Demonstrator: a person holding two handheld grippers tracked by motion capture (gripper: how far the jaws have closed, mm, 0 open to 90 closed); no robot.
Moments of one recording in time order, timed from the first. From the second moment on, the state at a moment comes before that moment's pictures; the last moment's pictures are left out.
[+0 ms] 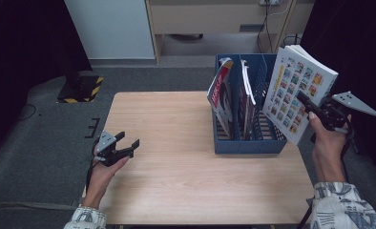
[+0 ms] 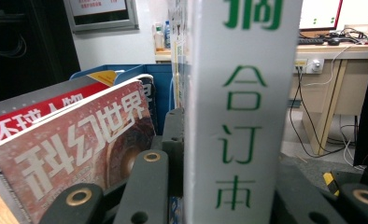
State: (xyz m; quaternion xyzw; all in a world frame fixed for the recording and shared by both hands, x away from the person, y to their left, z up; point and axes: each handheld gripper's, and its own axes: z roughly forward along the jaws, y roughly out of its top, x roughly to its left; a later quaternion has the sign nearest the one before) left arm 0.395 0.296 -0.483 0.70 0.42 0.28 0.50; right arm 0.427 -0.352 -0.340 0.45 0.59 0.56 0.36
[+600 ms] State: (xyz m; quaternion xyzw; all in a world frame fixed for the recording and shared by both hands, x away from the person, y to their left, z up) left arm 0.394 0.295 -0.484 0.71 0.42 0.28 0.50; right arm 0.453 -0.350 -0.353 0.47 0.58 0.56 0.36
